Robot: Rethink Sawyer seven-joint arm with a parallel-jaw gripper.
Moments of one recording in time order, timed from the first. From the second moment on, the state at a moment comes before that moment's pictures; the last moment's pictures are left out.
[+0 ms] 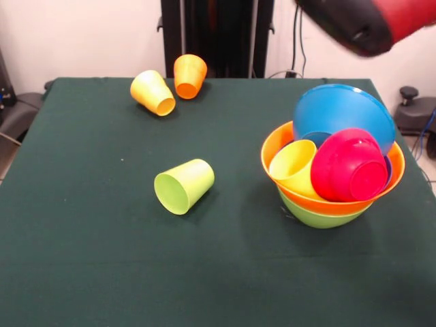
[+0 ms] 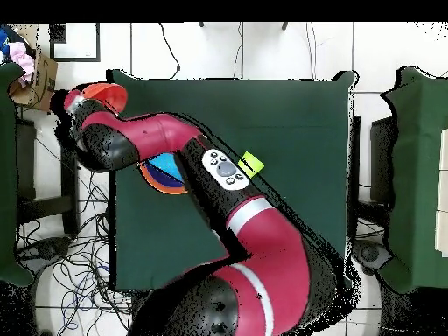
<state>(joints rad) -0.36 -0.44 0.78 1.48 -0.34 0.08 2.62</state>
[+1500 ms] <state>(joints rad) -0.50 -0.28 0.89 1.43 -0.50 0.16 2.56</state>
